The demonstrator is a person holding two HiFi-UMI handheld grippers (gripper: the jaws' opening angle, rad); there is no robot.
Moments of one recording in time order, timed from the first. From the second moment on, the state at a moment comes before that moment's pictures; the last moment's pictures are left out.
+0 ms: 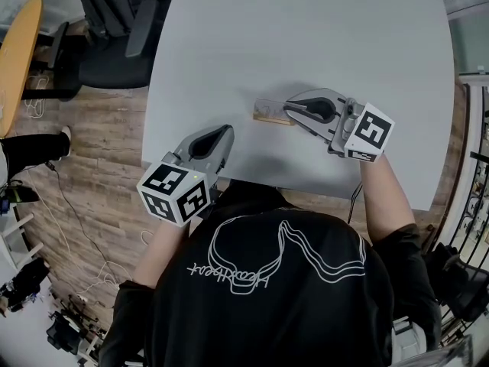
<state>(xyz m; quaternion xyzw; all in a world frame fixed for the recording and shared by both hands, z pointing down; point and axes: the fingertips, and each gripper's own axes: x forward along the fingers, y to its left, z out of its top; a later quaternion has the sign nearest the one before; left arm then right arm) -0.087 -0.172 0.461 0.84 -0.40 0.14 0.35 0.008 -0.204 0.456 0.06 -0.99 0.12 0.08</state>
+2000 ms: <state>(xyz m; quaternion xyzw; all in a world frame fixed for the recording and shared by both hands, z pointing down) 0.002 0.023 0.300 0.94 -0.29 0.06 0.18 0.069 0.031 0.307 0.31 -0.93 0.21 -0.04</state>
